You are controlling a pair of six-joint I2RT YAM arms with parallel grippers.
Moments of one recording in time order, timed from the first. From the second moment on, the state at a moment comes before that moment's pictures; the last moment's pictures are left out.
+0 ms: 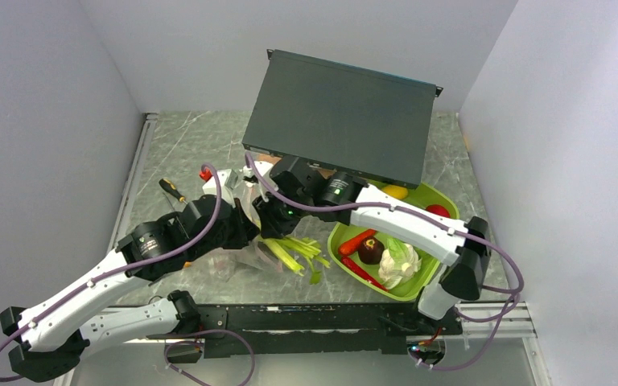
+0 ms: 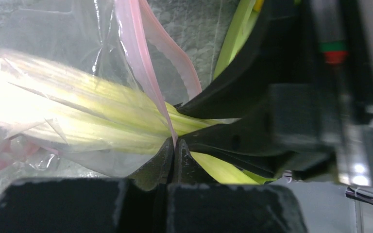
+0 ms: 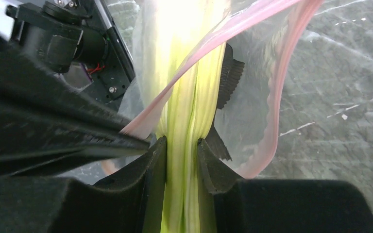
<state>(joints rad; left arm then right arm) -0.97 0.82 1.06 -0.88 -0.28 -0.85 1.08 1.63 1.58 -0.72 -0.23 0.21</state>
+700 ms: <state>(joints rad) -0.97 0.80 1.05 -0.91 -0.27 -0.81 1.04 1.71 1.54 -0.56 -0.34 0.14</state>
